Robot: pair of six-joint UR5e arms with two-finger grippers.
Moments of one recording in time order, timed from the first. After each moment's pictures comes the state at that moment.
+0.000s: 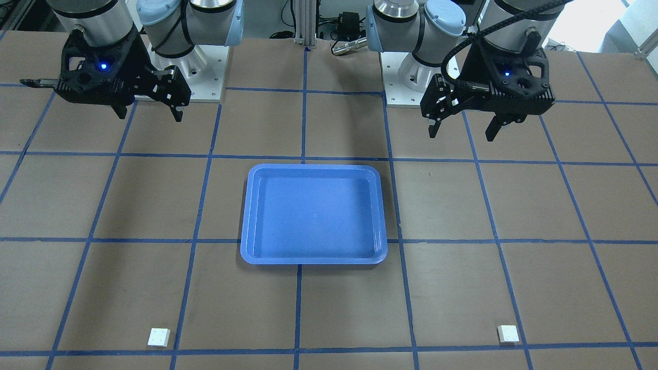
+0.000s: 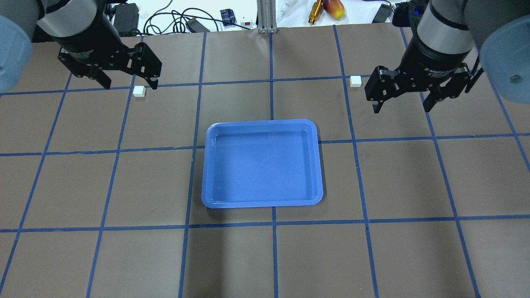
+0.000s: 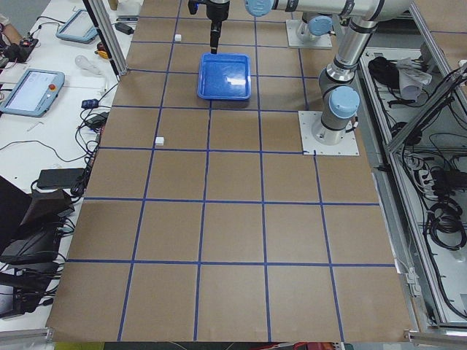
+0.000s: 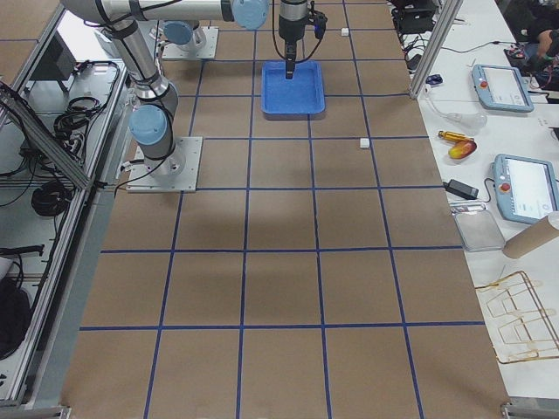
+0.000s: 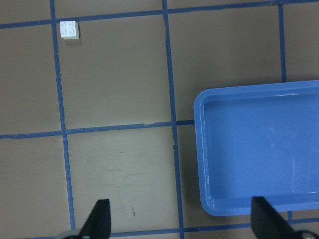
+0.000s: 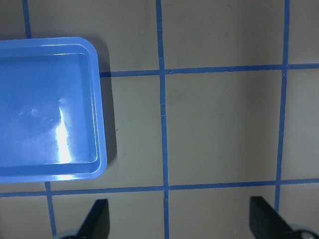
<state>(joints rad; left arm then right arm) -1.55 -1.56 -1.53 -1.53 1.58 0.08 1.56 -1.64 1.64 -1.55 -1.58 0.02</state>
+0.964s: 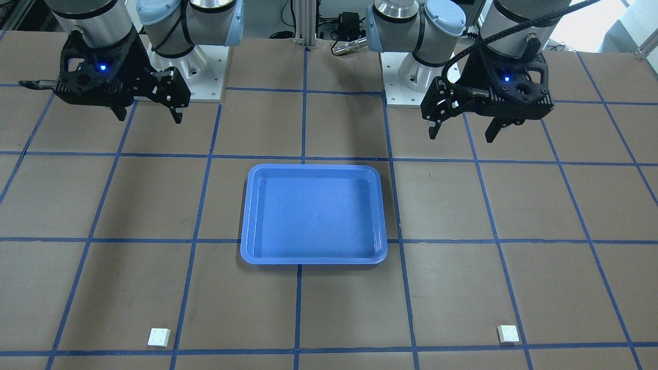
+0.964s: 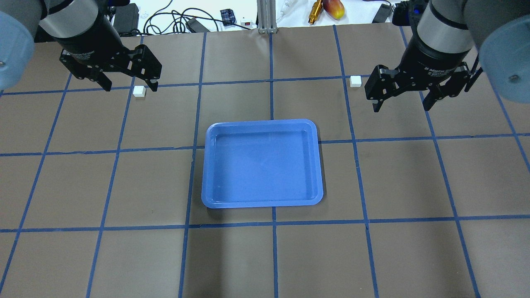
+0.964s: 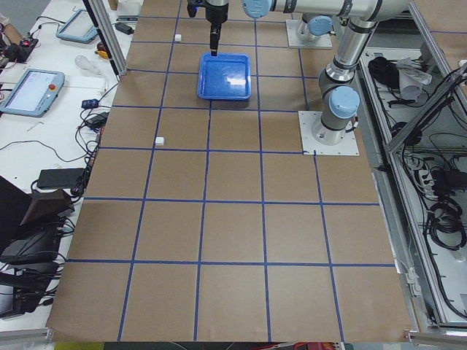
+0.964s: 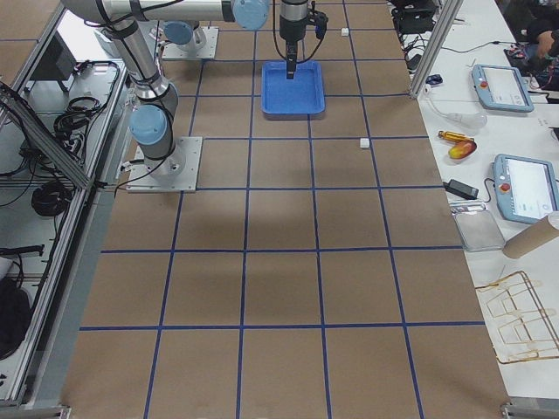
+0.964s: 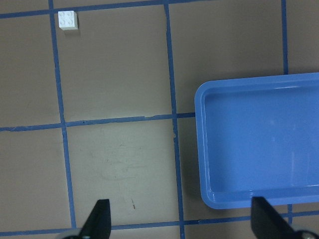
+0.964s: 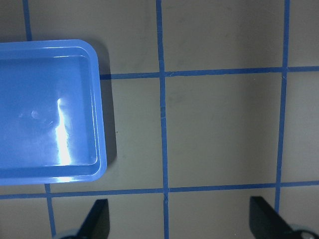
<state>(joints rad) -1.54 -1.58 -1.52 -1.54 1.57 0.09 1.56 -1.64 1.64 -1.56 -1.58 0.02</state>
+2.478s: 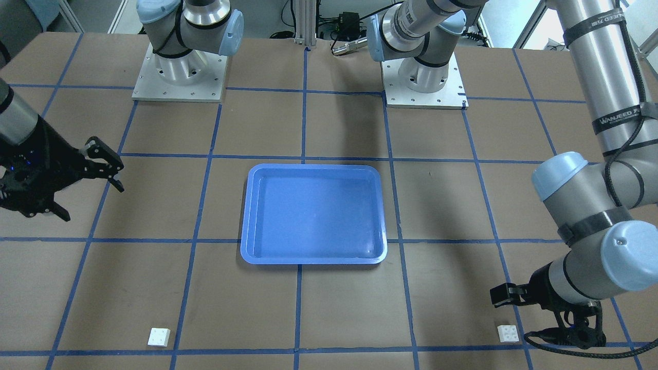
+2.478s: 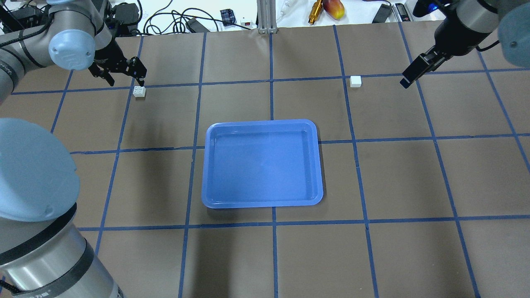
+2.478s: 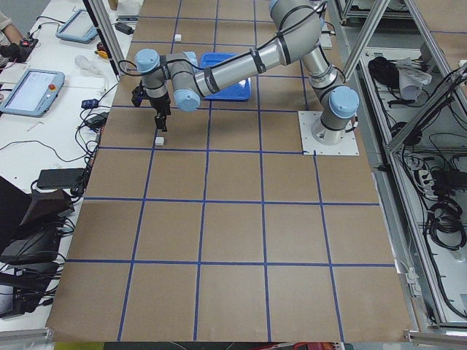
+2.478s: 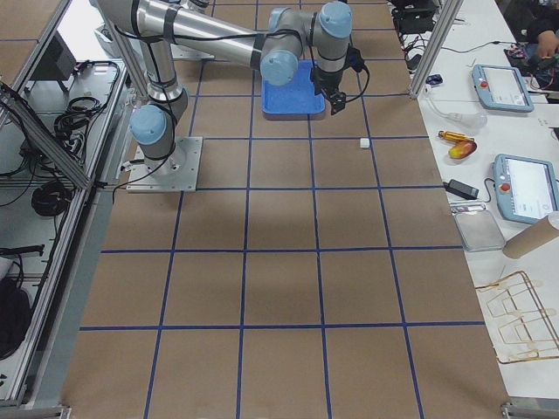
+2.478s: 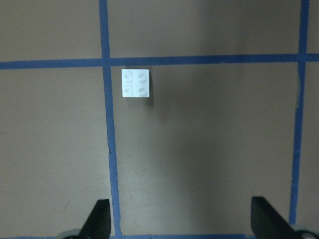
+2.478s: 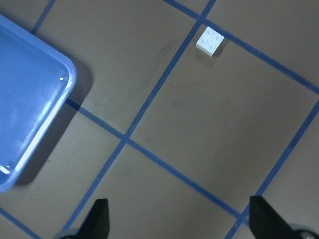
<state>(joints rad) -1.33 -2.22 -1.31 -1.17 1.62 0.30 1.32 -1.38 1.59 -1.85 -1.40 -0.93</state>
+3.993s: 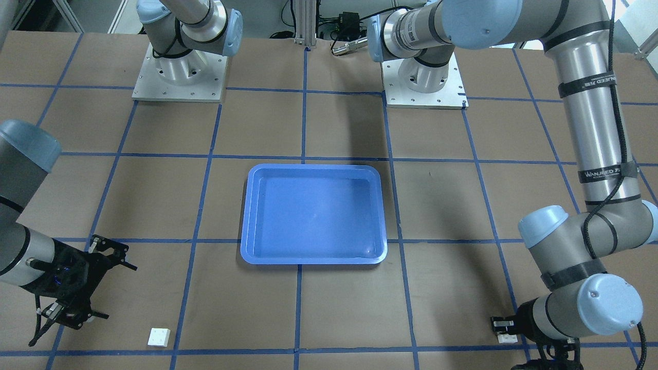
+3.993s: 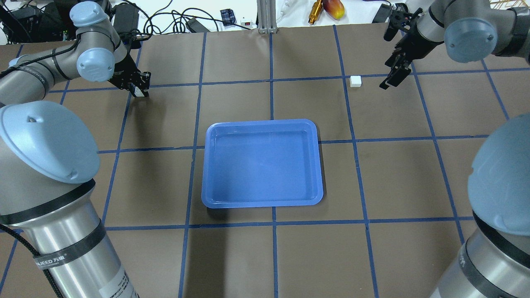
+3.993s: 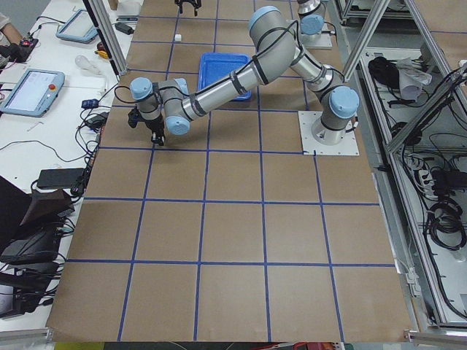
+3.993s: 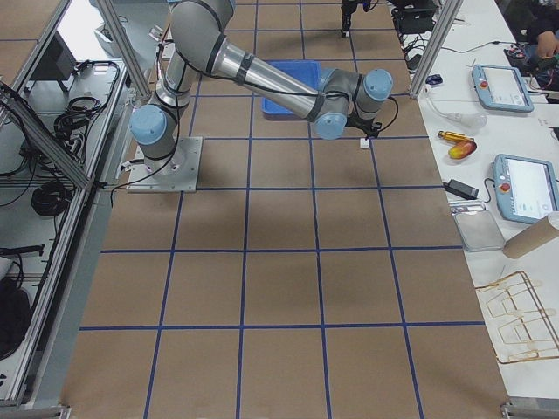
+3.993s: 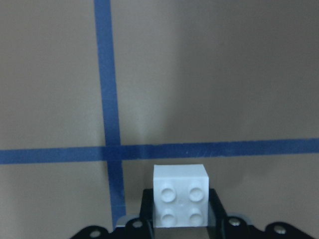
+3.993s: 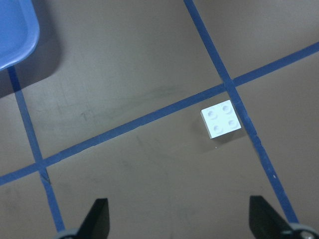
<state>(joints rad) -1.32 -2.38 -1.23 -1.11 1.60 0.27 1.33 -1.02 1.42 -1.95 -1.27 -1.45</state>
